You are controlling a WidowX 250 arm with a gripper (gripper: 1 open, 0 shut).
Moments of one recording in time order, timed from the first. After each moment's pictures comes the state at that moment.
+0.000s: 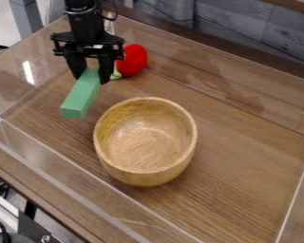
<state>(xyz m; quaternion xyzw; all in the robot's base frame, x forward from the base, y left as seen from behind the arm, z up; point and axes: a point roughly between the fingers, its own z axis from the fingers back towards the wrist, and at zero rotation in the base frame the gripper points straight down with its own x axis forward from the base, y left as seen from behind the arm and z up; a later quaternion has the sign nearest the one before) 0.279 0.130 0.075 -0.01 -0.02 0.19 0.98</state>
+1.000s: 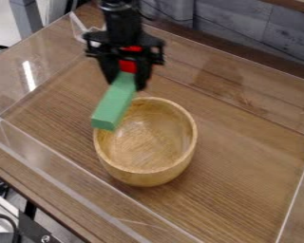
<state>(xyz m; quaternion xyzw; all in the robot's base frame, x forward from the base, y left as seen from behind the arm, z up) 0.271 0.051 0.096 -0.02 -0.03 0.13 0.99</state>
